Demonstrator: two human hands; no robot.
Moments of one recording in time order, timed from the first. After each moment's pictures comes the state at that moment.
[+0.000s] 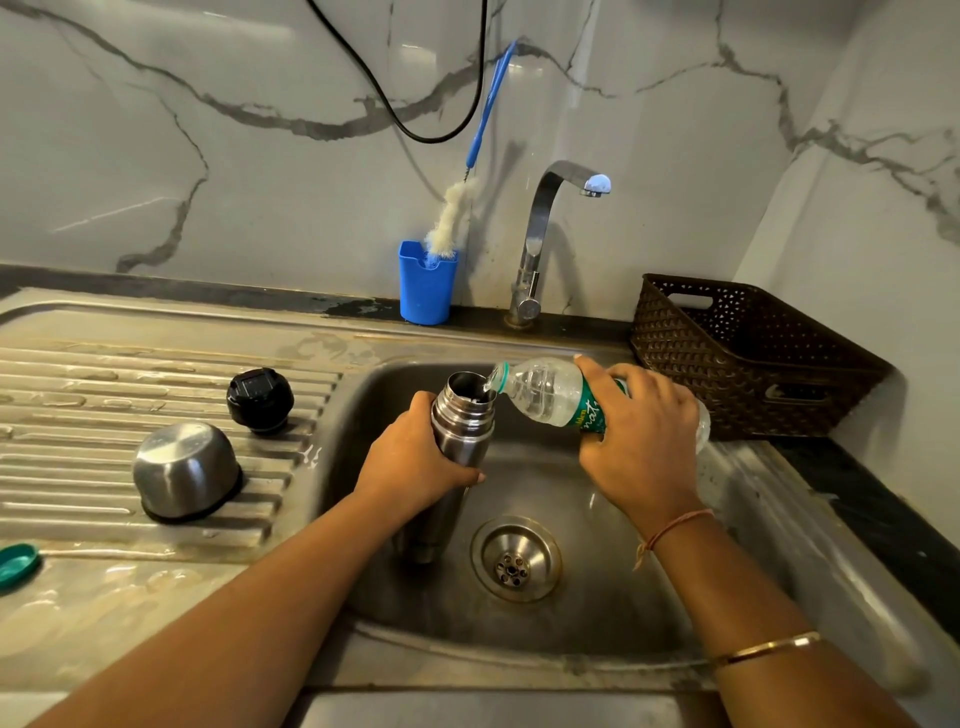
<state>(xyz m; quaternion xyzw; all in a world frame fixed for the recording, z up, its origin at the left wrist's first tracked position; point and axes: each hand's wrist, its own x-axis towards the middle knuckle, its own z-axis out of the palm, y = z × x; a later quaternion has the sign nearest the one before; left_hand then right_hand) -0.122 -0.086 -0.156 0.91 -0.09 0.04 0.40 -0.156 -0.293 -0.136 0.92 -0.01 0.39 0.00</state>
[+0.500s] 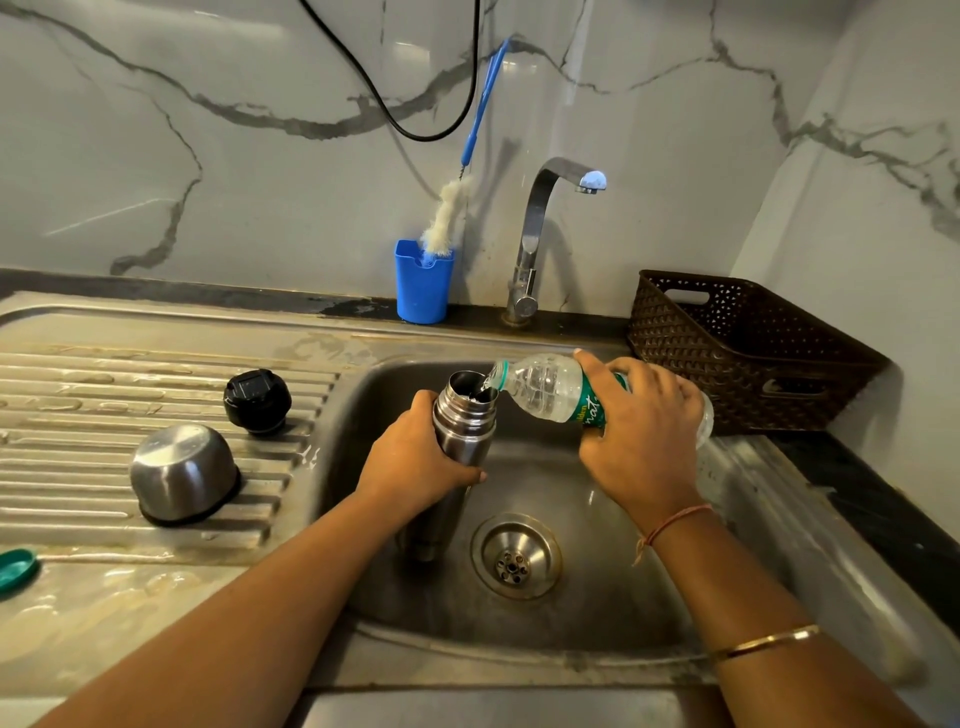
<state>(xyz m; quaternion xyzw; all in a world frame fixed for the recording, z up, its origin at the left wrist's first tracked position) -0.122 -0.087 -0.156 0.91 -0.10 0.04 0.40 -0.157 -0.292 -0.134 0.92 -0.02 0.39 0.00</state>
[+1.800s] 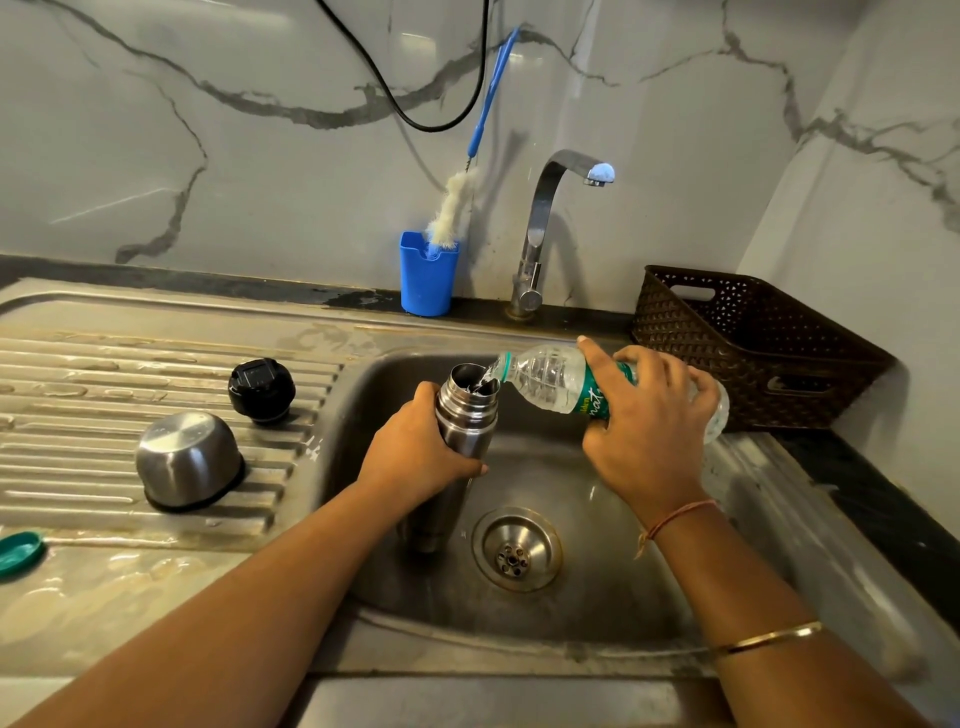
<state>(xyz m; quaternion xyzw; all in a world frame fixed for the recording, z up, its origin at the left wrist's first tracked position) -0.123 -0.086 -0.155 0.92 -0.10 0.04 0.38 -0.159 -0.290 -0.132 0.91 -0.03 0.42 0.03</state>
